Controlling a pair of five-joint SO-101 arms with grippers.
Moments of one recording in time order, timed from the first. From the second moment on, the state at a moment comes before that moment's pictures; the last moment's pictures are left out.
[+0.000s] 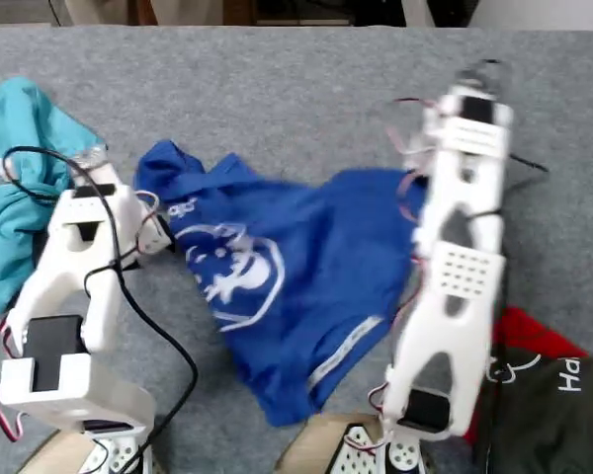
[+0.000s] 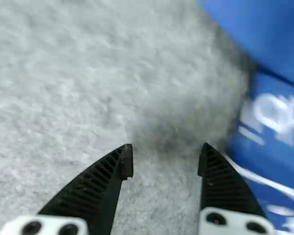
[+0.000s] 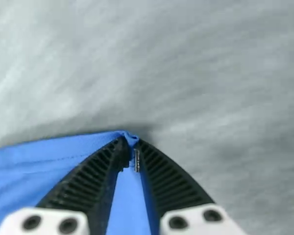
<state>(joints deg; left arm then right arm) -10.8 2.2 29.5 57.0 15.2 14.3 61.8 -63.8 89.9 -19.6</state>
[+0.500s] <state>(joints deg) 4.5 3.2 16.9 56.9 23.2 28.0 69.2 -76.6 80.6 -23.2</state>
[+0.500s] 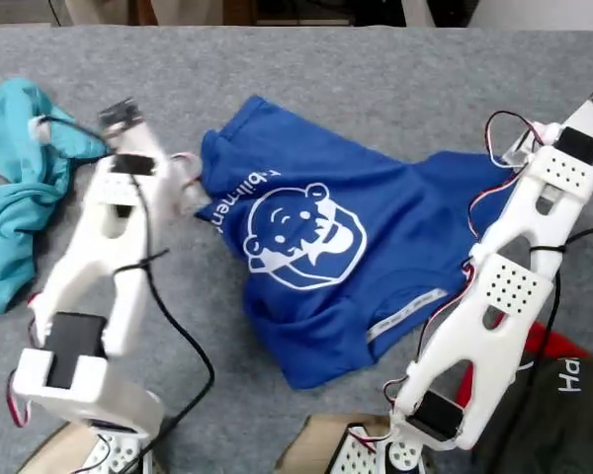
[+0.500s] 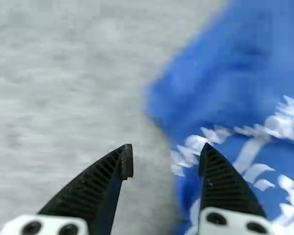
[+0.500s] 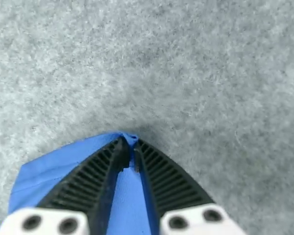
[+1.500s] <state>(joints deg) 10.6 30.5 -11.1 93.5 14.7 28.0 69.3 -76.6 80.4 -23.2</state>
